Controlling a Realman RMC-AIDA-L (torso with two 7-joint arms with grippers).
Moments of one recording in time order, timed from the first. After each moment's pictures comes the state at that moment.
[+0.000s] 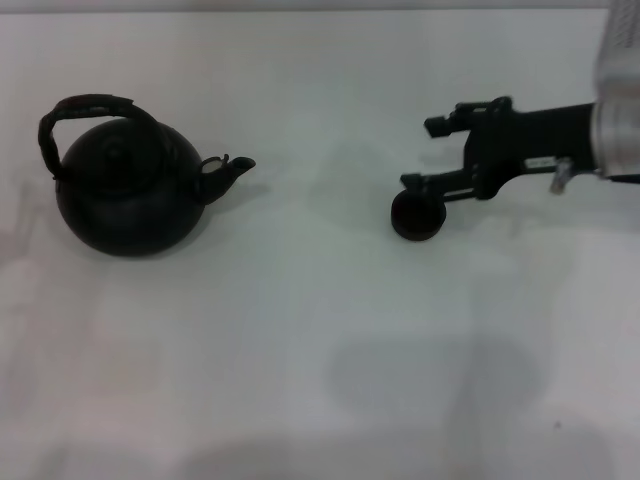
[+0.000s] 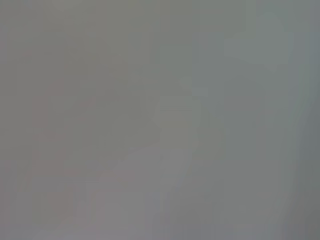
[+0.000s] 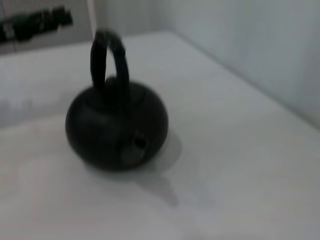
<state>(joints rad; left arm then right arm) -0.20 -2.08 0.44 -0.04 -2.12 -1.53 2.79 0.43 2.01 -1.33 -0.99 1.27 1.21 -1.50</state>
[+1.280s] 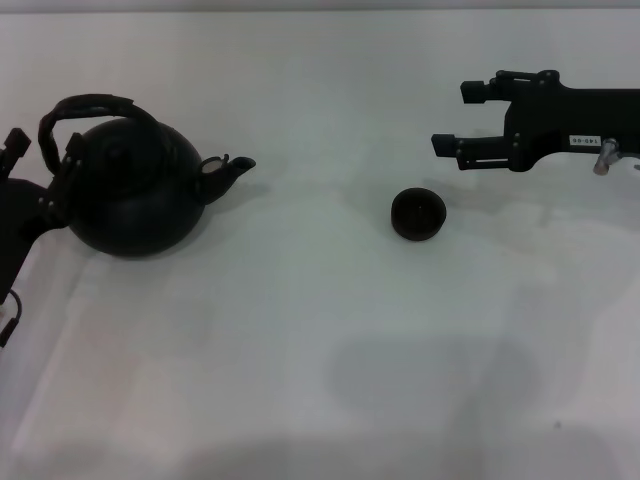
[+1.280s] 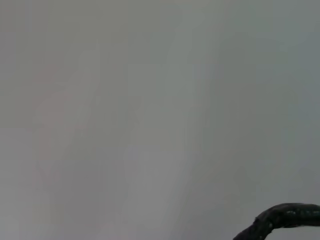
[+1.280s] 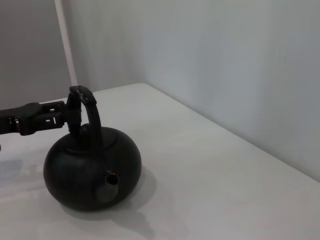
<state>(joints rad) -0.30 -2.09 0.43 -0.12 -1.91 -1.43 2.80 0.41 2.01 -1.16 -0.88 1.38 1.27 -1.64</state>
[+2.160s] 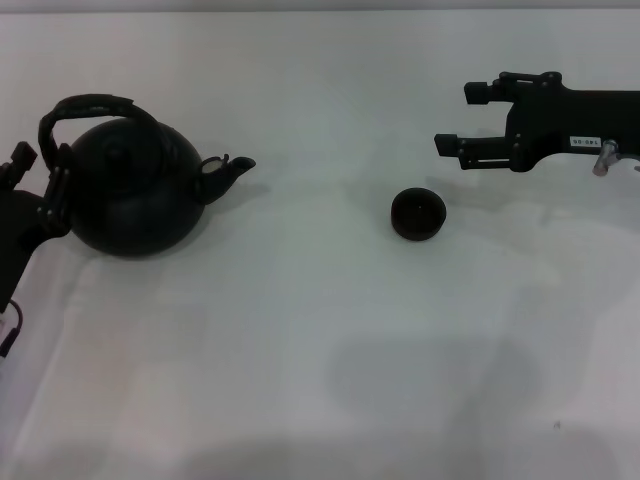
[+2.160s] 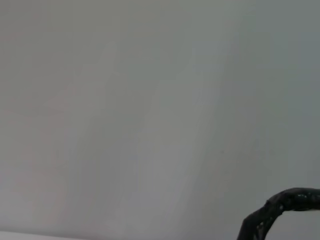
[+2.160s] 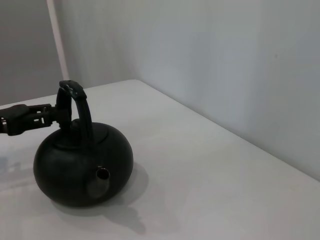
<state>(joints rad) -0.29 -2.09 0.43 -0.14 -1.94 -1.41 2.80 0.42 2.01 -1.15 -0.86 1.38 1.25 -1.66</state>
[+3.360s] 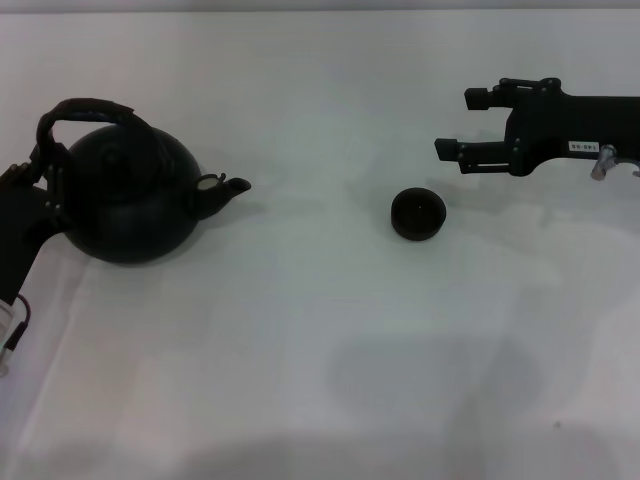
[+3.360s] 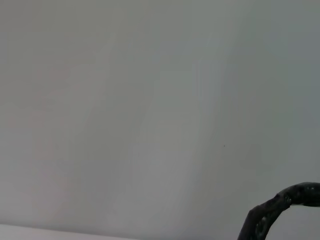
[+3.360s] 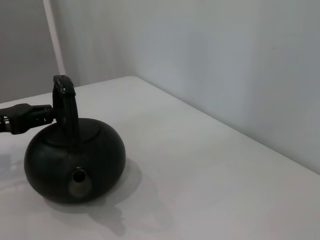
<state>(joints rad) -0.32 -2.09 0.43 -0.16 -1.95 -1.38 2.80 0.42 2.01 -1.16 -0.84 1.38 1.24 -1.66</state>
